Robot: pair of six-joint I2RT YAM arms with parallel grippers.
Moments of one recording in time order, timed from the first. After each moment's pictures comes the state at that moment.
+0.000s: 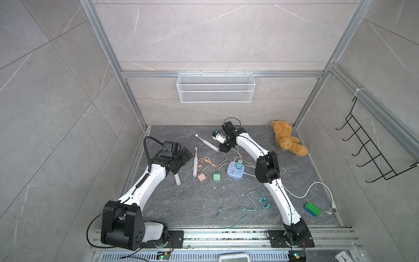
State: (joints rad) left arm -0.23 1.33 0.99 -0.54 0.14 -0.92; right arm 0.48 2.68 2.53 -1.00 -0.15 -0.47
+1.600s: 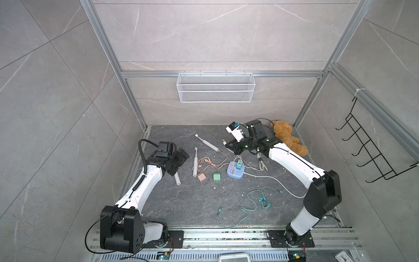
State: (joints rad) left arm -0.17 1.32 0.99 -0.60 0.21 -0.94; right arm 0.49 1.63 1.38 -0.39 -0.54 -0.06
